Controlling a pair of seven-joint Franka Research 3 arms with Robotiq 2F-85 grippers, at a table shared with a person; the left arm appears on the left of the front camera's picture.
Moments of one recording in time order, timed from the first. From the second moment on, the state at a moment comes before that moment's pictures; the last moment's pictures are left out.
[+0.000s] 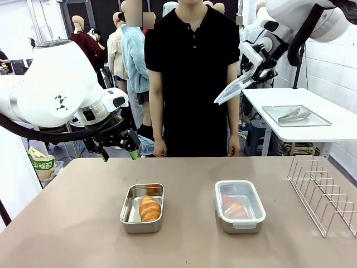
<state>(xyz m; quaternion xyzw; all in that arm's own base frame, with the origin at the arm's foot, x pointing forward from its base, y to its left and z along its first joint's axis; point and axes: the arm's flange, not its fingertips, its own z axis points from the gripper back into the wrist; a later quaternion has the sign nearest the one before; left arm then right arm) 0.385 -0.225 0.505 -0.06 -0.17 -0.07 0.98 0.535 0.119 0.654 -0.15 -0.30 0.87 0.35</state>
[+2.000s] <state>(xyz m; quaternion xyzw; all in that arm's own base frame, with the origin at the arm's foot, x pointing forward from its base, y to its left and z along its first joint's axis) 0.385 -0.225 0.505 -0.06 -0.17 -0.07 0.98 0.535 0.120 0.655 -0.15 -0.30 0.87 0.35</state>
